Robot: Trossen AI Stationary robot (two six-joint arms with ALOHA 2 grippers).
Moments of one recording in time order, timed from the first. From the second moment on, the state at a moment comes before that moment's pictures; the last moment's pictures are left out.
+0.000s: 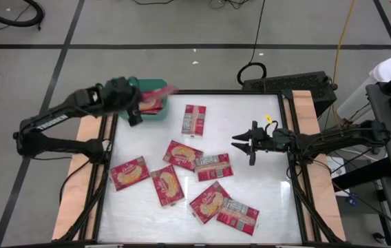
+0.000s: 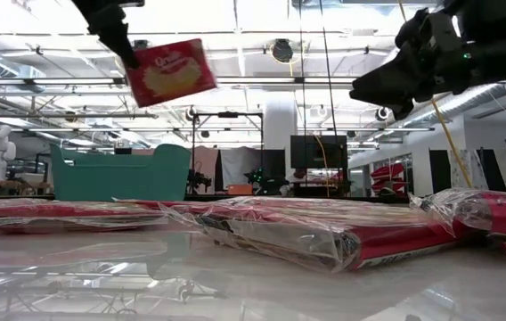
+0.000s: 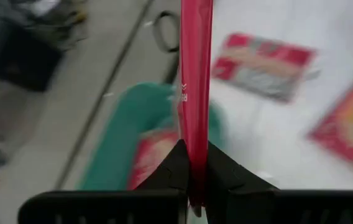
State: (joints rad) left arm 0.45 1.02 1.20 -0.97 -0.30 0.30; right arm -0.01 0.89 0.17 0.58 0.13 0.20
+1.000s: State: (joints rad) left arm 0.93 1.33 1.16 -1.15 -0.12 0.71; right arm 0.24 1.01 0.17 0.61 0.29 0.28
